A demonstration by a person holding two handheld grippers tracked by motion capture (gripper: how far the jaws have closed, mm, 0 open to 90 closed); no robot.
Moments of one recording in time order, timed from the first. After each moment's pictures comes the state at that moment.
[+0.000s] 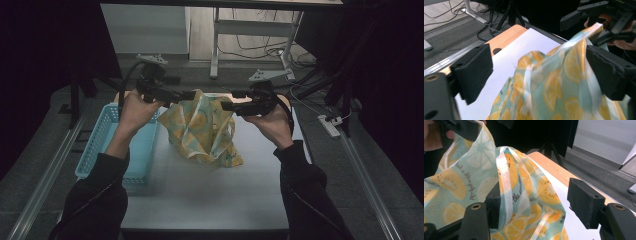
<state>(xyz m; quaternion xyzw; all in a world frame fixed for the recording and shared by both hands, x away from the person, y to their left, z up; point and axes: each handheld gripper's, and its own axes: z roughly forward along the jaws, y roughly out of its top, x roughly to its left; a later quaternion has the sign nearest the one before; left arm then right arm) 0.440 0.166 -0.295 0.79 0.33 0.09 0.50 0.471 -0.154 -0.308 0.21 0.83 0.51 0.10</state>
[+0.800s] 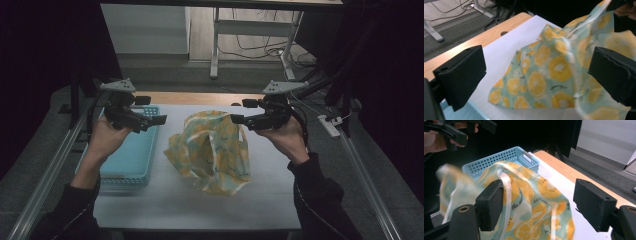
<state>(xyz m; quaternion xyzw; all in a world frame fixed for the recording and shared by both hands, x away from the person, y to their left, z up) 0.376 0.220 -0.333 0.79 0.35 0.11 0.49 0.436 -0.184 -0.309 0.21 0.83 0.52 0.09</state>
